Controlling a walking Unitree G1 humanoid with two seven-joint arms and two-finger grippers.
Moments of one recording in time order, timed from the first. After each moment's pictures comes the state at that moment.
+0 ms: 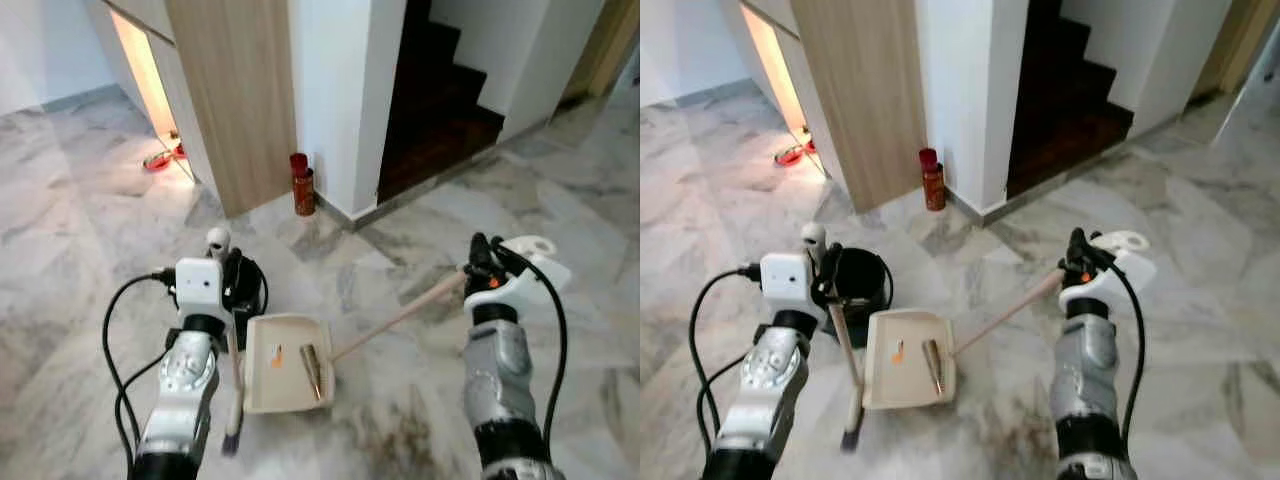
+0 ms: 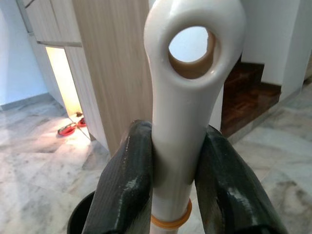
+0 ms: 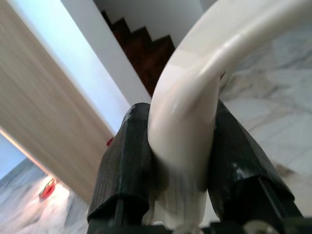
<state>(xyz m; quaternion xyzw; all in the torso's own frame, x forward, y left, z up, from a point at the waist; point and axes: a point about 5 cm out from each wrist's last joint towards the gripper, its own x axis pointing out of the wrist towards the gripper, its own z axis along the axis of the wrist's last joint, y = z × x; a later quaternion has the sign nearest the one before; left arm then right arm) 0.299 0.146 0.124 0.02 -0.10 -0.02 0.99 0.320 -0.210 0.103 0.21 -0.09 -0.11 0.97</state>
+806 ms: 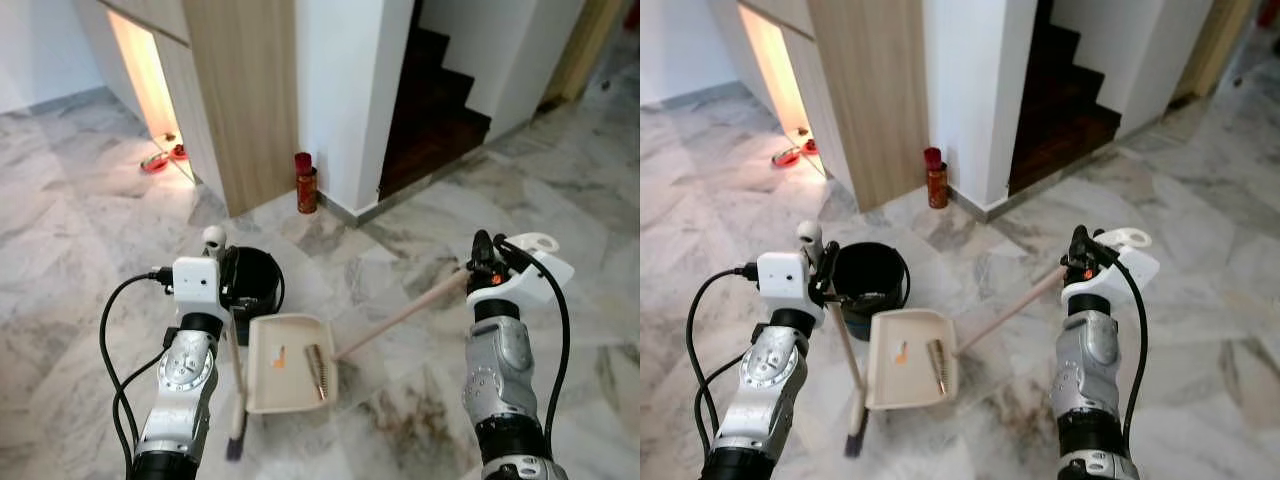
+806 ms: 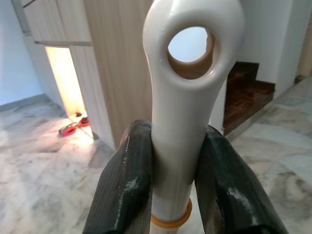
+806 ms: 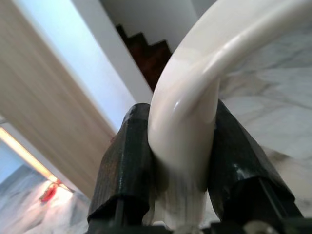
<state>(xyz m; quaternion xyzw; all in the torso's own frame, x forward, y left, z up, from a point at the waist) 0.301 0.150 0.126 0.02 -0.11 -0.01 0.99 0.322 -0.208 0.104 0.21 -0.09 -0.11 0.97</state>
